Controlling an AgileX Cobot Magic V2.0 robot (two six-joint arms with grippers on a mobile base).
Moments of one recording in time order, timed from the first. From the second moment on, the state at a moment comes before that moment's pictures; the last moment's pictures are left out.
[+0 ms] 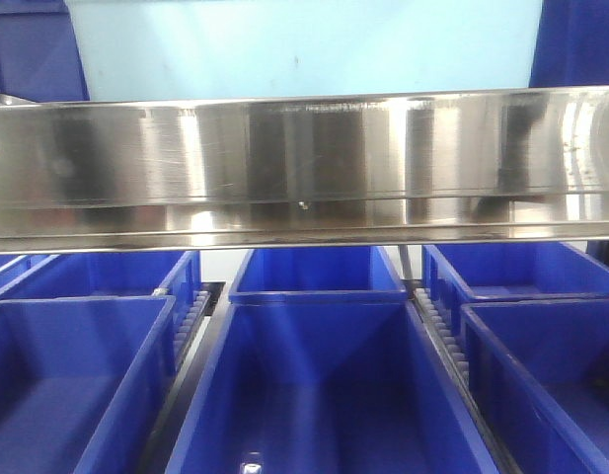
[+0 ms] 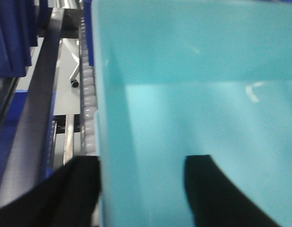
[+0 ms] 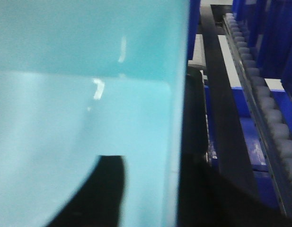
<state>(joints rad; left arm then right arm) -0.36 1.55 -1.34 0.40 0.25 -0.56 0.27 1.55 -1.38 -0.46 0.38 0.57</state>
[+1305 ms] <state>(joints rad) -0.25 1.74 -1.82 -0.09 1.23 -0.29 0.18 1.73 -1.79 0.13 1.23 0.21</state>
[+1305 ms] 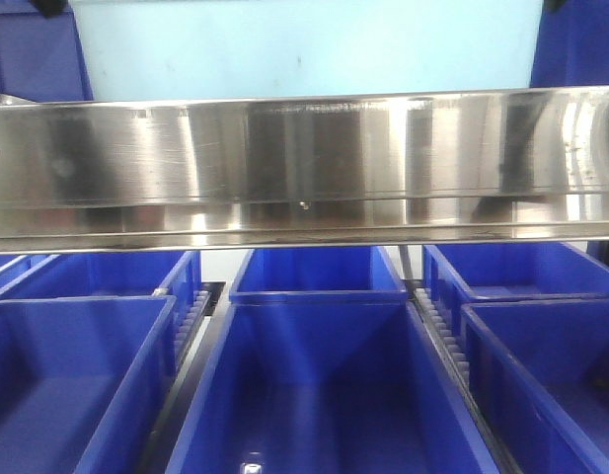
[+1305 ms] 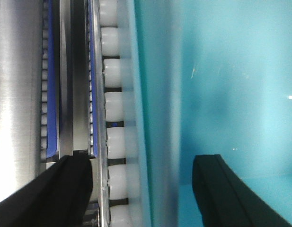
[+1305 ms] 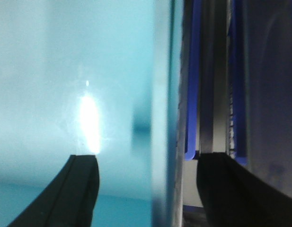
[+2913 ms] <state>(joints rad) -0.24 1.77 -2.14 -0.09 1.30 -0.20 0.18 1.70 -1.95 0.14 1.26 0.13</state>
